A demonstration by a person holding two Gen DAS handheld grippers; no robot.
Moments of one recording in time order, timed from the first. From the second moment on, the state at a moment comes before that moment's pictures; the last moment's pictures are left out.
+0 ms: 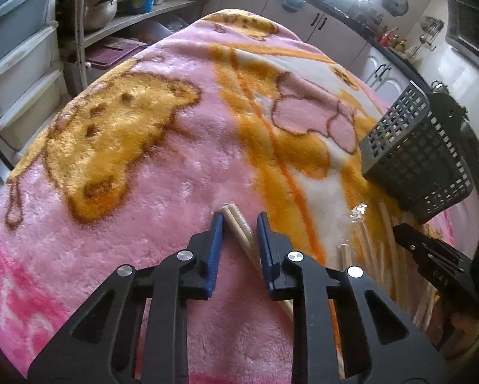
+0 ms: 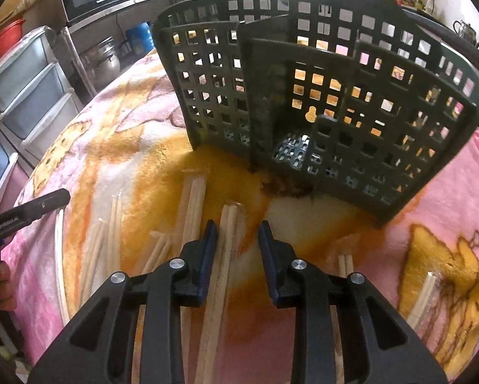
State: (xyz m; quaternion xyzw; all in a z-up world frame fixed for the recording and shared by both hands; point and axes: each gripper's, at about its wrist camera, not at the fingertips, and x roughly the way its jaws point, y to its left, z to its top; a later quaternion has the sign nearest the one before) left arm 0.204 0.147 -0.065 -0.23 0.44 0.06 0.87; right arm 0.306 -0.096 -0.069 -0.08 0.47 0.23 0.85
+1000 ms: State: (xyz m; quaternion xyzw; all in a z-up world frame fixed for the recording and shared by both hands) left arm 0.209 0.138 0.032 -0.18 0.32 0.03 0.93; right arm 0.292 -0.113 0.027 -0.01 0.35 0.29 0.89
